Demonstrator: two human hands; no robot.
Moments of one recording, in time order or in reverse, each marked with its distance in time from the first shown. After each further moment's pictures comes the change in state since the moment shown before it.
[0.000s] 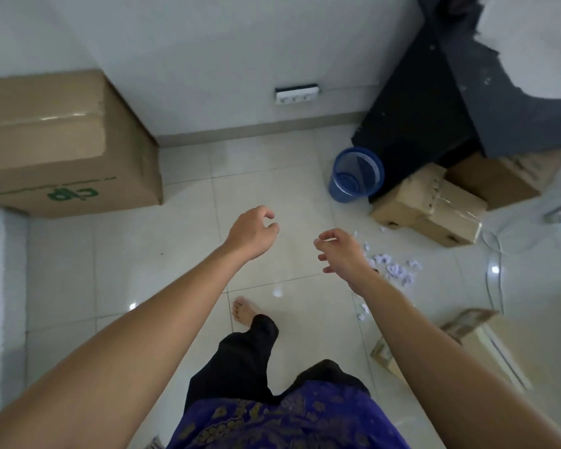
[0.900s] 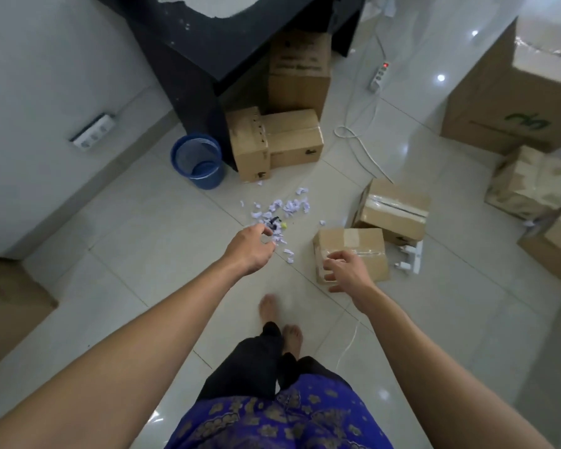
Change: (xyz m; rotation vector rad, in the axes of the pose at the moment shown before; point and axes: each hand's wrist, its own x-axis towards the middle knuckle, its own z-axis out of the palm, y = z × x) left_hand -0.189 0.191 0.304 0.471 -0.383 0.386; right_hand -0.185 0.362 -0.200 0.661 0.370 0.281
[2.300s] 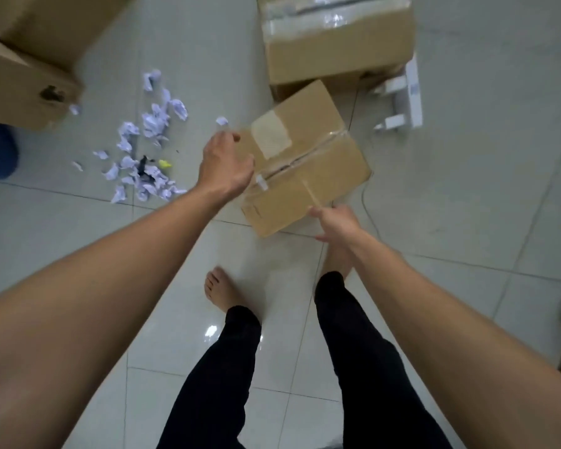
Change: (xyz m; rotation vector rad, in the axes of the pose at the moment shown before) left_hand 0.419 0.044 0.441 0.422 -0.178 0.166; right_hand 0.425 0.288 -0.098 0.466 0.105 0.575
